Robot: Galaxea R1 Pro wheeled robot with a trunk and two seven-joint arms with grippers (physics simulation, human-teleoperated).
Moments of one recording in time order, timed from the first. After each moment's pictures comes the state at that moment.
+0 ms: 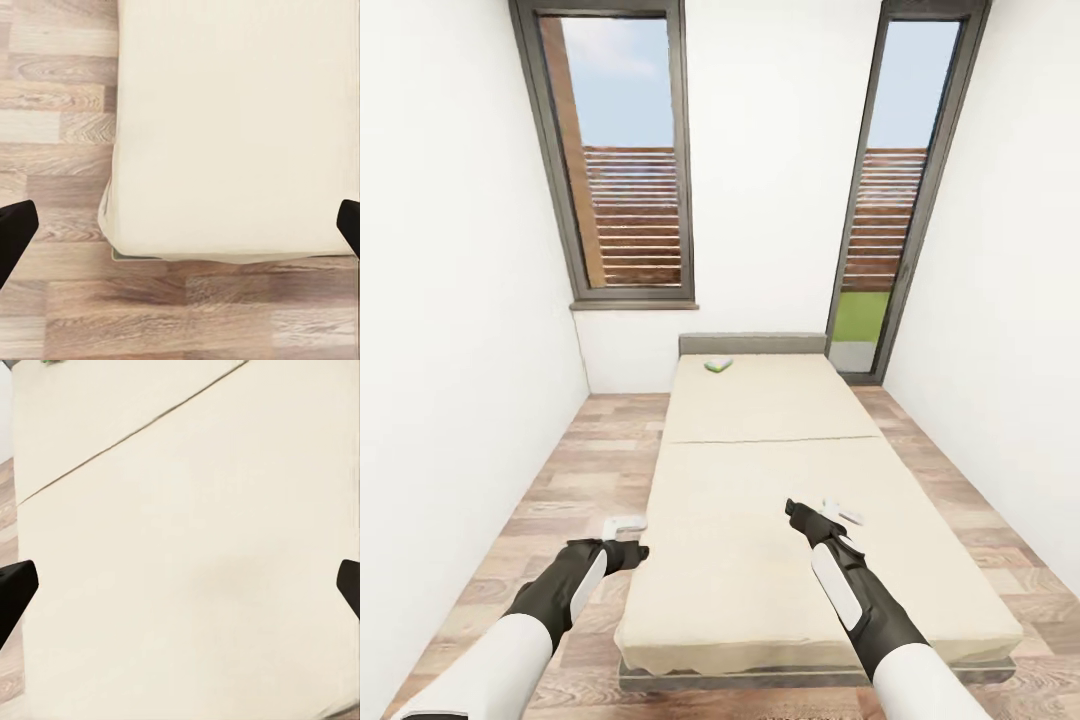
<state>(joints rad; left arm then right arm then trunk) -0.68 -0.02 -0.01 -0.55 0.09 0.48 0.00 -0.57 0.09 0.11 -0.82 -0.54 0.15 -0.33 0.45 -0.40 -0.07</state>
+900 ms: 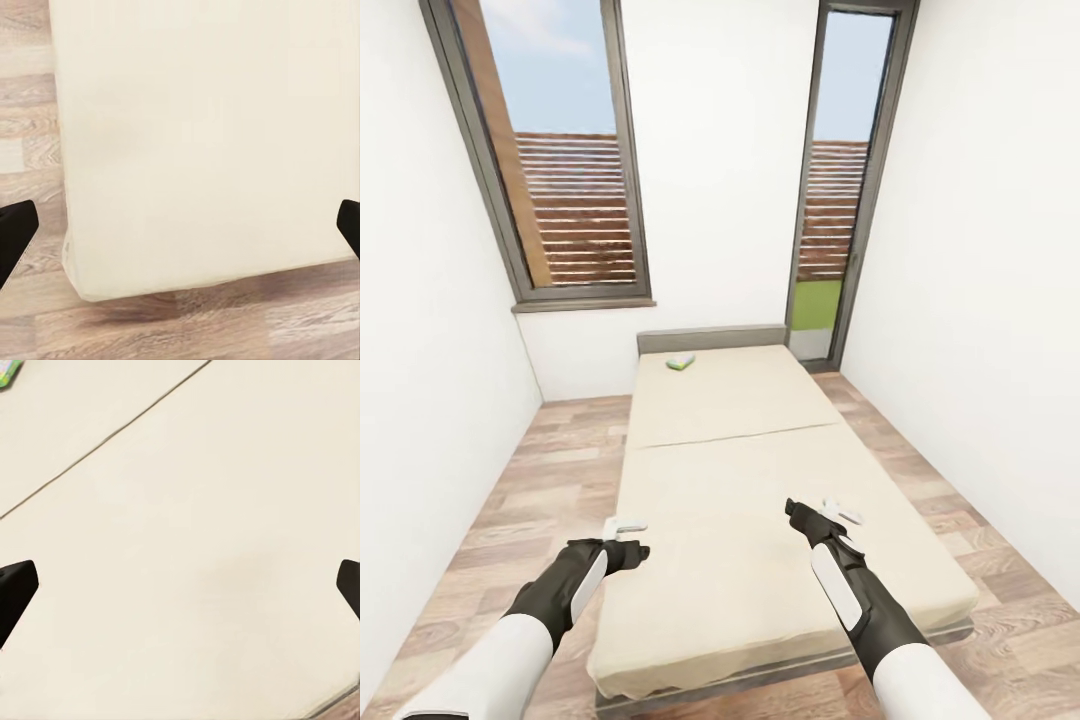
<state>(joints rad) -0.68 -0.03 -0.01 -0.55 0.09 0.48 0.00 -0.57 0.09 0.11 -0.82 -0.53 0.15 -0.33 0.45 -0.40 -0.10</state>
